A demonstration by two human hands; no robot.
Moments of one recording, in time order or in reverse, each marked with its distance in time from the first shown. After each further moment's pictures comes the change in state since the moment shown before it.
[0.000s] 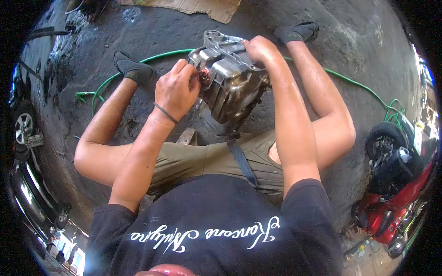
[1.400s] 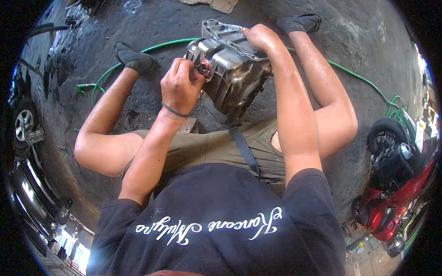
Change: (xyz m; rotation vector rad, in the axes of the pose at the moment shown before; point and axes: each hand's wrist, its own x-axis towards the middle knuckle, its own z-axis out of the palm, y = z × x) left_hand -0.027 0.004 0.019 -0.081 0.220 0.000; right_hand 0.001 -0.001 0.000 0.061 0.035 -0.035
